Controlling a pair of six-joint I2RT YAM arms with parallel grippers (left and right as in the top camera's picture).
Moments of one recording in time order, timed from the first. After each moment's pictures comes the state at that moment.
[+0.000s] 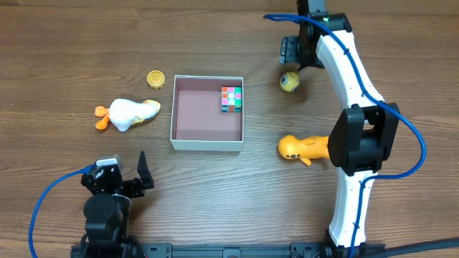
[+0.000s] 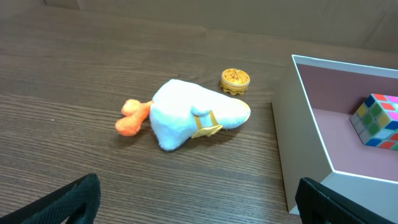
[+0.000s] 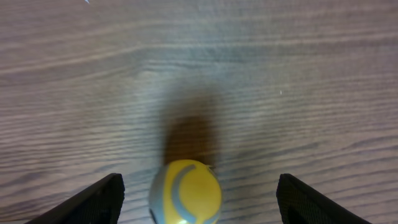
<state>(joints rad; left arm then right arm) -0.02 0.02 0.13 -0.45 -0.12 -0.15 0.16 2.31 2.13 -1.07 0.10 0.25</state>
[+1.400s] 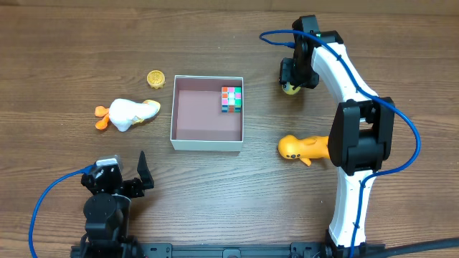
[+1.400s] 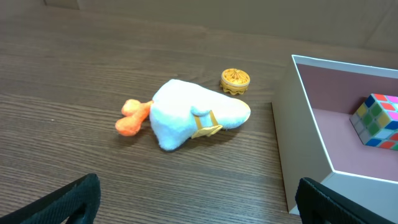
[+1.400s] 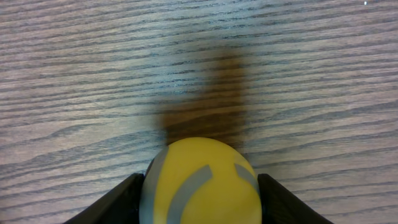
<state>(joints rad) -0.02 0.02 0.13 -0.45 -0.12 -0.15 0.15 2.31 1.94 -1.01 0.01 0.25</state>
